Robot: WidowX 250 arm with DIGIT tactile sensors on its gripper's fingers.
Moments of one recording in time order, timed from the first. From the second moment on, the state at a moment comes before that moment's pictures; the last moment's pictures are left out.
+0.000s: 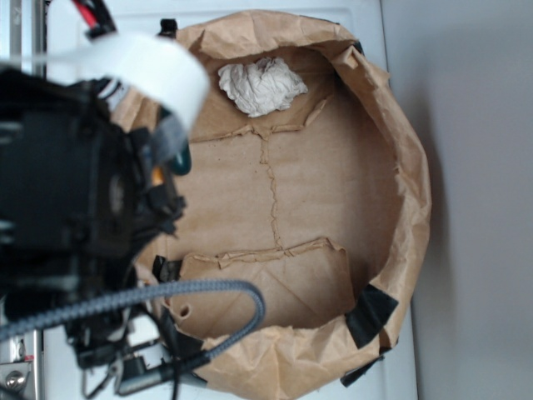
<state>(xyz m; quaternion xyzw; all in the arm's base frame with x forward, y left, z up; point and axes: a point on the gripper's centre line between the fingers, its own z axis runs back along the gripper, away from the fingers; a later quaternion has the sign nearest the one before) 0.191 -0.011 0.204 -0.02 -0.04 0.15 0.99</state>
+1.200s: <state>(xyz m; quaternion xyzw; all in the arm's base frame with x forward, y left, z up) 0.236 0.067 0.120 0.07 0.00 0.49 0.87</state>
